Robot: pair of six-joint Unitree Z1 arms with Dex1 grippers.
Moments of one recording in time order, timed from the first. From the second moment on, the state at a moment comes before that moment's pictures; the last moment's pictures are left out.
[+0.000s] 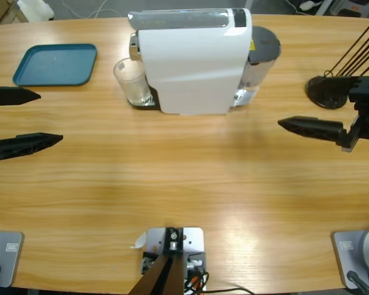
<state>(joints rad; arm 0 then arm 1) -0.59 1.07 -0.67 0.27 -0.24 0.23 0.67 1.10 -0.69 0.28 0.08 -0.05</state>
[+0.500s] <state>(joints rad) -0.59 1.06 -0.64 0.21 -0.25 0.21 0.67 1.08 -0.67 0.21 0.04 -0.07</state>
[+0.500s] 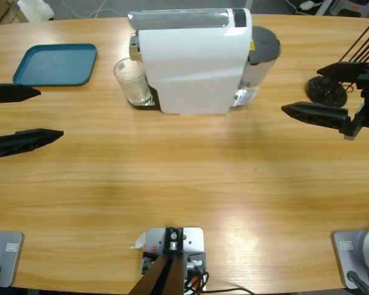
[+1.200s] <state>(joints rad) -0.59 1.06 -0.62 0.07 -0.25 0.13 0.71 1.06 -0.66 0.25 0.03 -0.10</state>
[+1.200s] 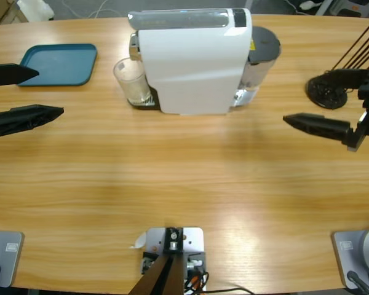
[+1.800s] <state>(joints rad) -0.59 1.06 -0.60 0.07 -0.25 0.12 0.75 1.06 -0.66 0.25 -0.02 -0.10</state>
